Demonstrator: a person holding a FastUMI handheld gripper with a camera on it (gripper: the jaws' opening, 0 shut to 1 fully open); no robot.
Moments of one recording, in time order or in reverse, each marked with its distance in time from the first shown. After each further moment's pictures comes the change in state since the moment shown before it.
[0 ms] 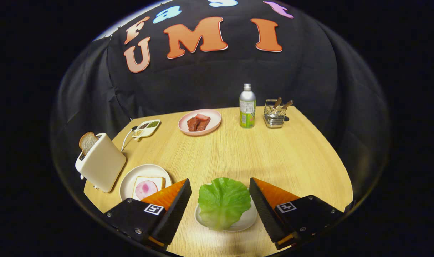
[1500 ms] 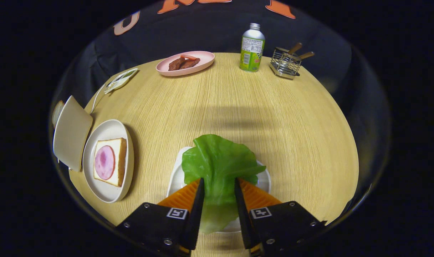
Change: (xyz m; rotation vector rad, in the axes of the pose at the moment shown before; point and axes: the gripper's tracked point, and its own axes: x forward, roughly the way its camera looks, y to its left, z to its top) arm 0.077 -0.021 -0.088 -0.066 0.327 -0.110
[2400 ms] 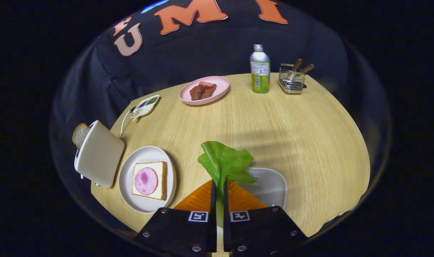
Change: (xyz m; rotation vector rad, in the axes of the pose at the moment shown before) arm -0.057 0.060 0.040 0.065 -0.160 0.212
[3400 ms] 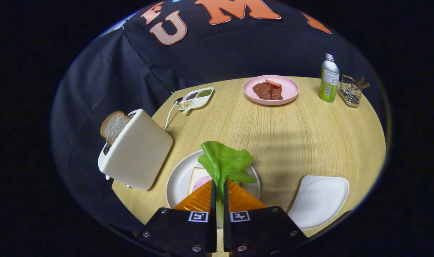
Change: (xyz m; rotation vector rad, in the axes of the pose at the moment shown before) arm 0.025 0.140 -0.001 -0.087 0.056 0.243
